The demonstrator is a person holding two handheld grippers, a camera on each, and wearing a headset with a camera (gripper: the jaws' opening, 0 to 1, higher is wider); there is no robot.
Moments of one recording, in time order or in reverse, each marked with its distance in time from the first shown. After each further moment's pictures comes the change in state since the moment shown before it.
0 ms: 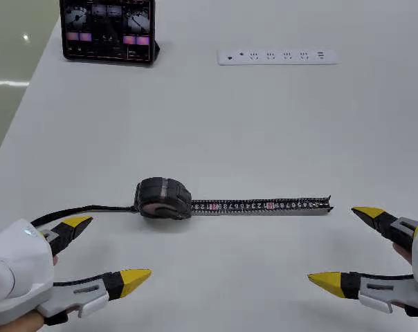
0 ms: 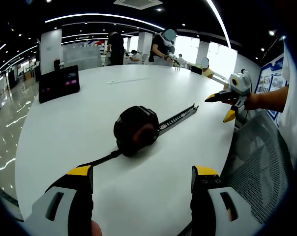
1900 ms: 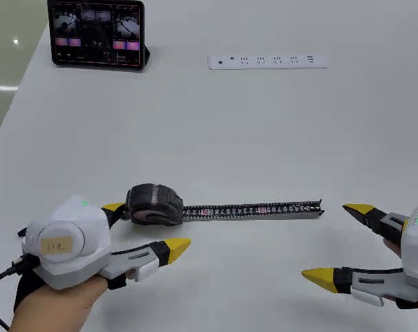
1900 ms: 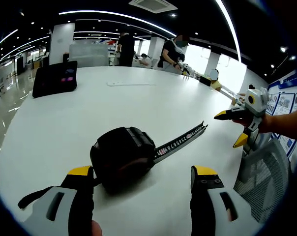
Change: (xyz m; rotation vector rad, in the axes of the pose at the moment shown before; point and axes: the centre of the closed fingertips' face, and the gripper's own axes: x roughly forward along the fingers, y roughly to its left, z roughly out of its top) left arm 0.068 -0.015 0.033 -0.128 -0.041 0.030; right arm 0.002 -0.012 0.003 -0.006 -0.001 -0.001
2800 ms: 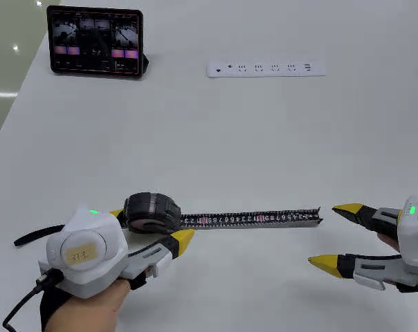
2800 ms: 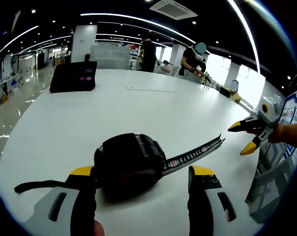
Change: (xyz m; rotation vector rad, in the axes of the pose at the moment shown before) left arm 0.013 0.010 0.007 -0.103 -0.060 0.177; right arm 0.008 -0.019 0.007 -0.106 0.042 0.061
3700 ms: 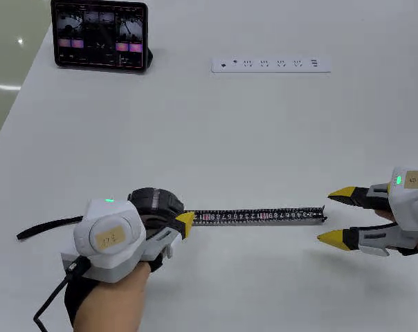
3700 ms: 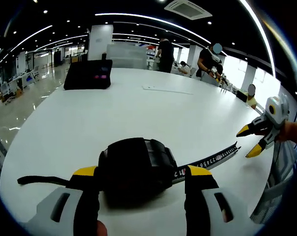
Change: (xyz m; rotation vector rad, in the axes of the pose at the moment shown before) left arm 0.011 0.012 0.003 -0.062 -0.006 0.151; right arm 0.015 -0.028 -0.007 -0.117 0.094 0.107
